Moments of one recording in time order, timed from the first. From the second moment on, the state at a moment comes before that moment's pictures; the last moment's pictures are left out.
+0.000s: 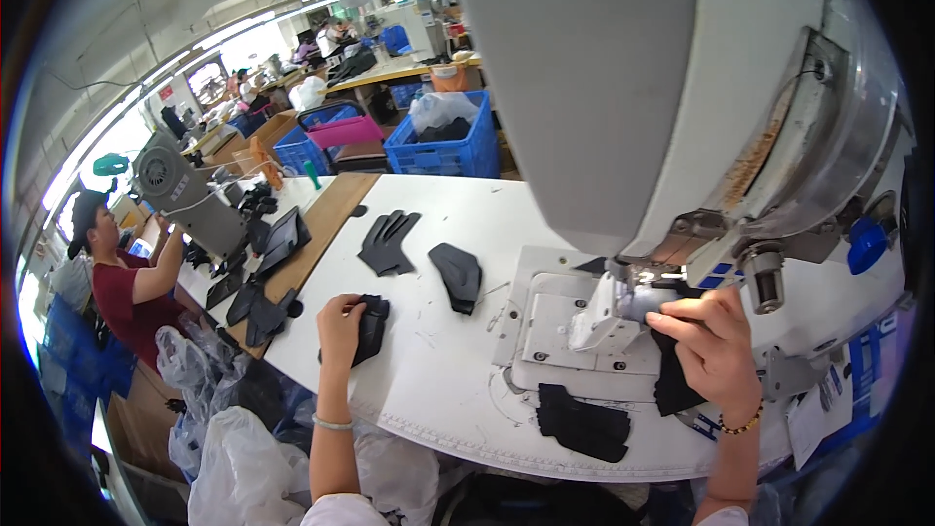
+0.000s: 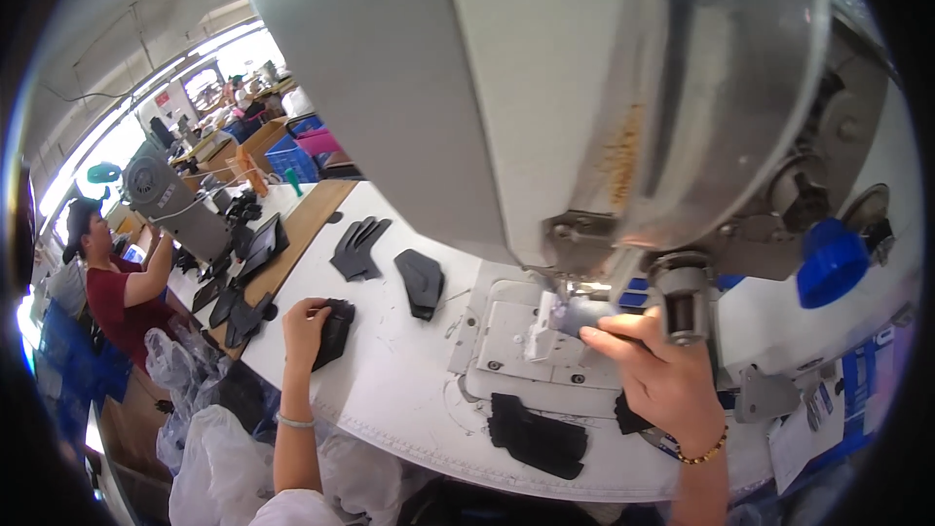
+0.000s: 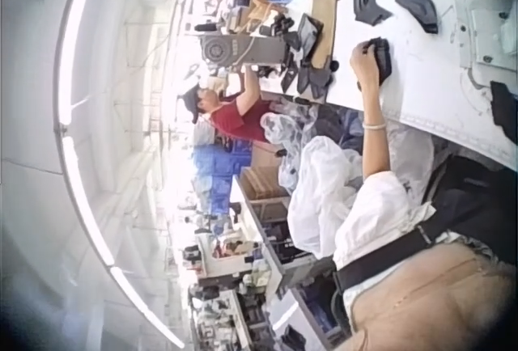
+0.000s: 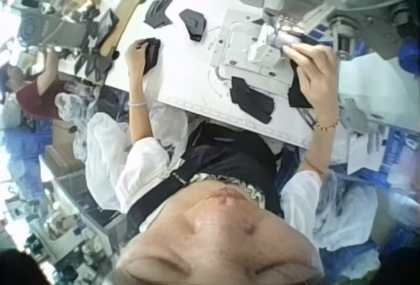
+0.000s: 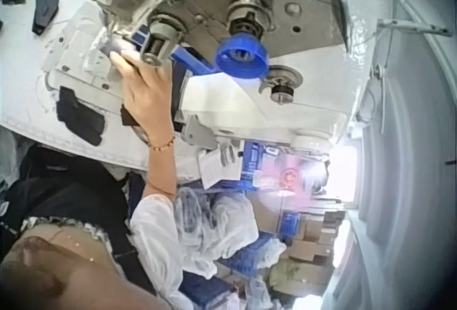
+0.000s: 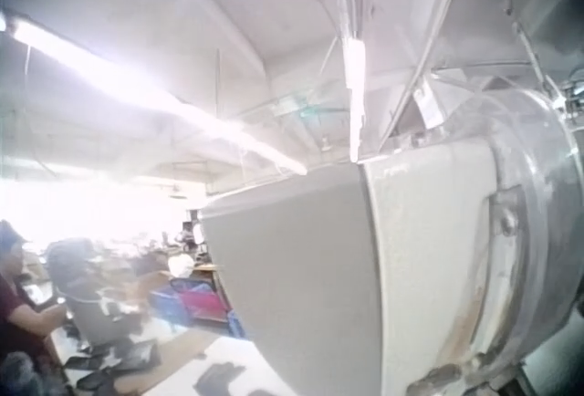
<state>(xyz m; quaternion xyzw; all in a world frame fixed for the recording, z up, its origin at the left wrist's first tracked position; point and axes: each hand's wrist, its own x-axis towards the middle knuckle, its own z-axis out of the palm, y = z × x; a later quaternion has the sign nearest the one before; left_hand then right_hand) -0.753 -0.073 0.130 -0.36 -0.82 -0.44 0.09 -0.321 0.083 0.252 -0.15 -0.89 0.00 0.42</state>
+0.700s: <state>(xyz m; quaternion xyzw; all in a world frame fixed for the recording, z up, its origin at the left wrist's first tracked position) -0.534 0.025 0.228 -0.76 -0.45 -0.47 -0.05 -0.312 0.092 0.226 -0.12 -0.90 0.00 0.41</state>
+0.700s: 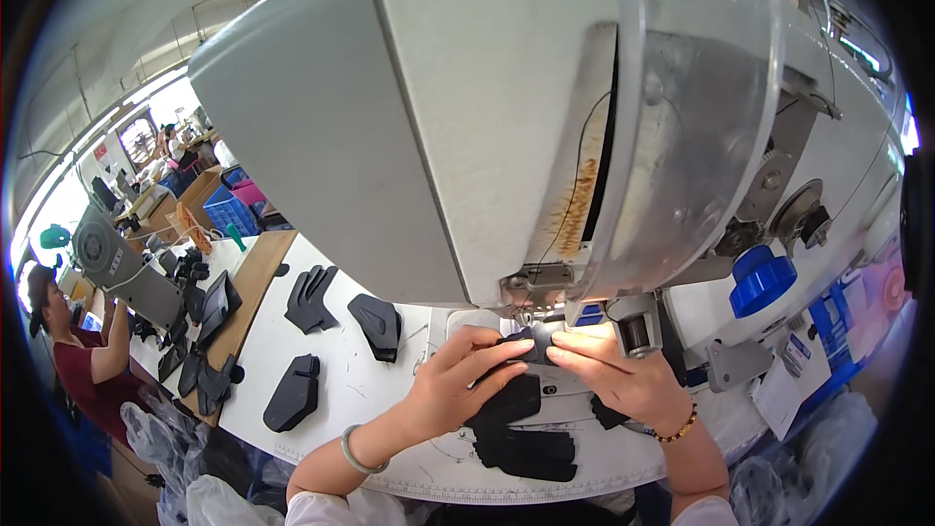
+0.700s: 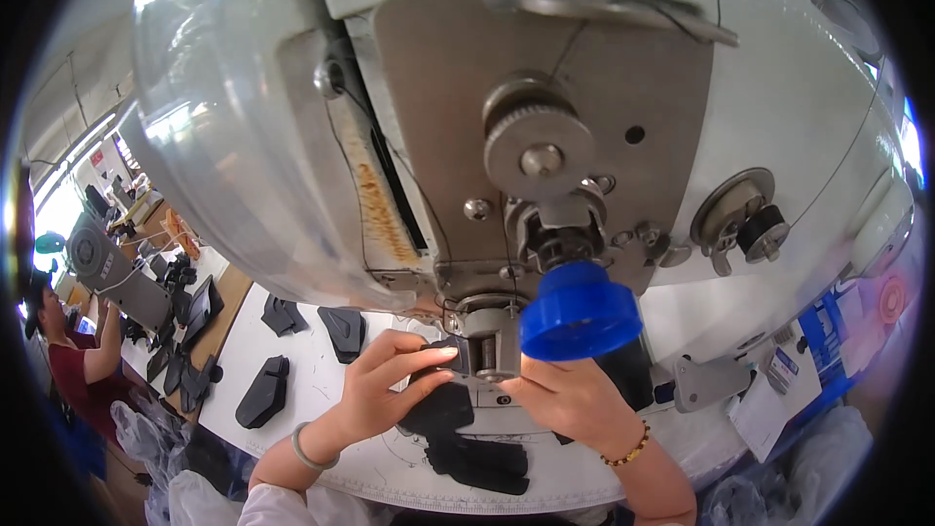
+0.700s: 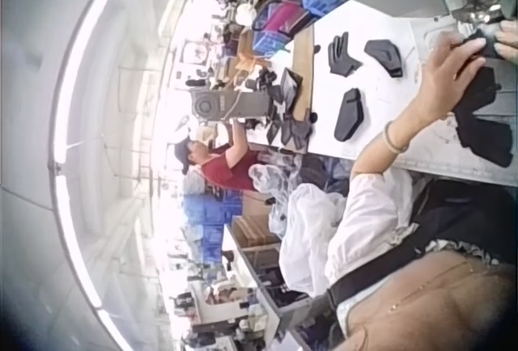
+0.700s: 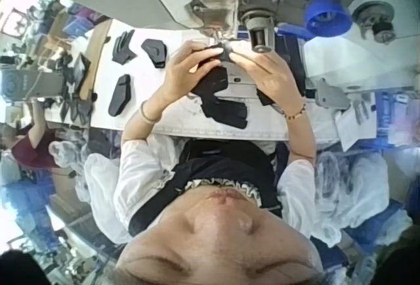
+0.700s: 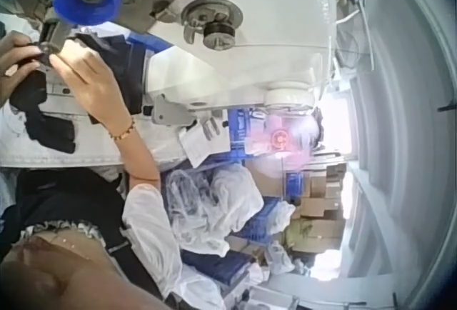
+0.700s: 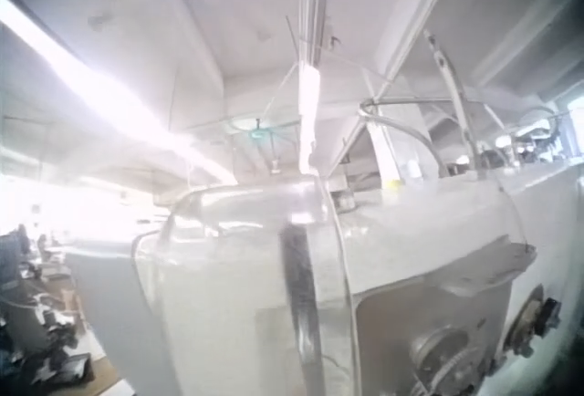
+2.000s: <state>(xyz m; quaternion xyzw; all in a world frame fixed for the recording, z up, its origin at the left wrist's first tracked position) -0.547 0.039 0.236 -0.83 -0.35 -0.43 0.09 -0.323 0.103 0.202 -0.18 -0.88 0.09 0.43</state>
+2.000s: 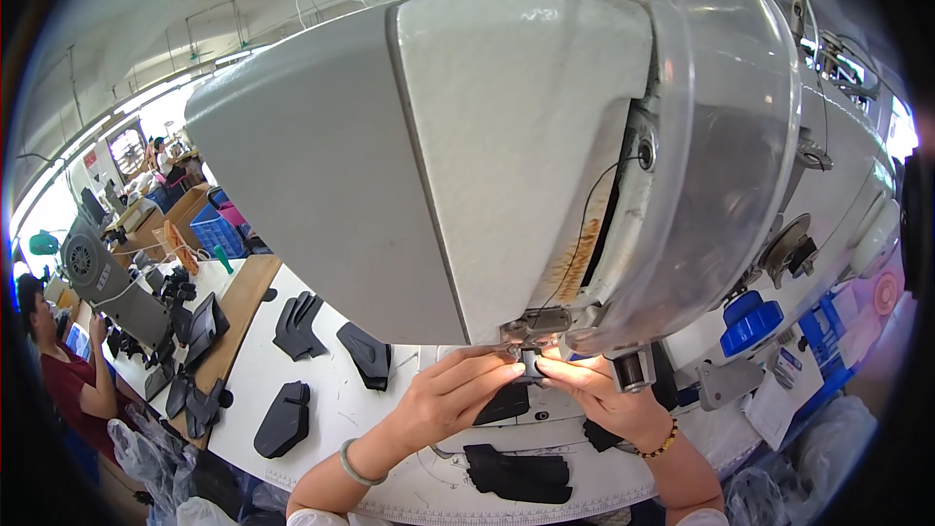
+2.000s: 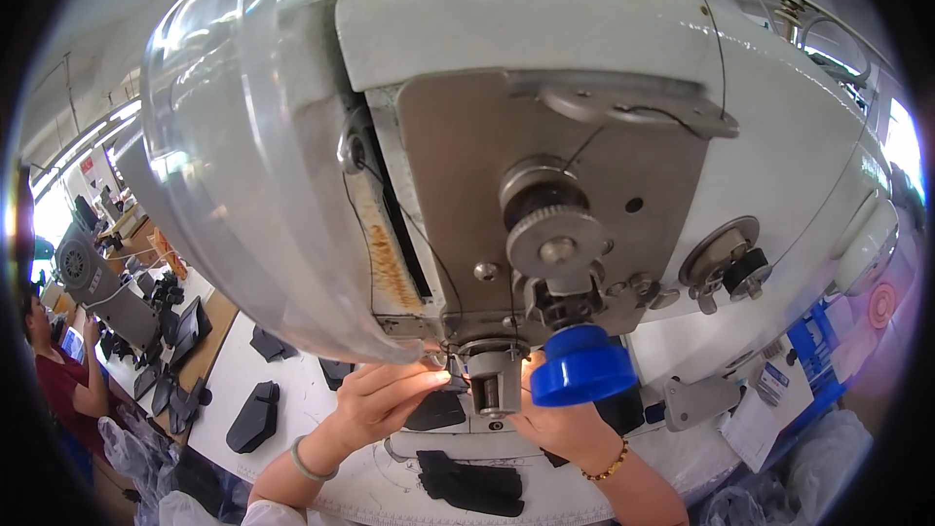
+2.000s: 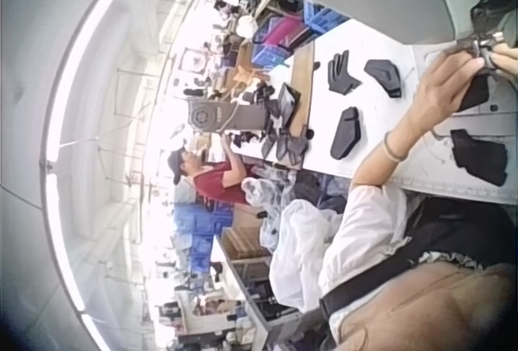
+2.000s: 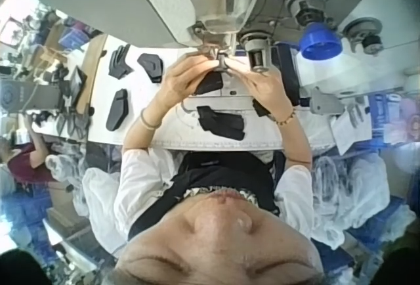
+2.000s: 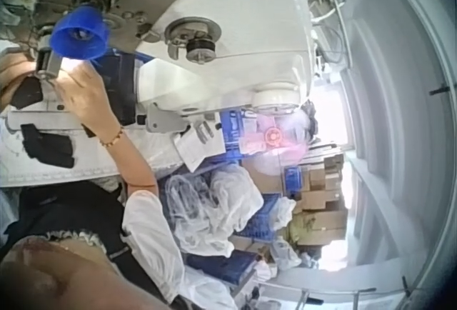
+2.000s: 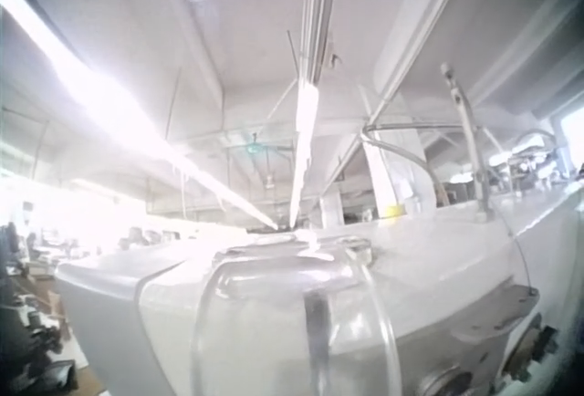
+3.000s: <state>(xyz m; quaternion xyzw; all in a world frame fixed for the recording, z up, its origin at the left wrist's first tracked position) -0.549 0.051 0.221 -0.82 -0.32 -0.45 0.16 -0.334 0.105 0.209 -0.15 -0.86 0.08 0.47</state>
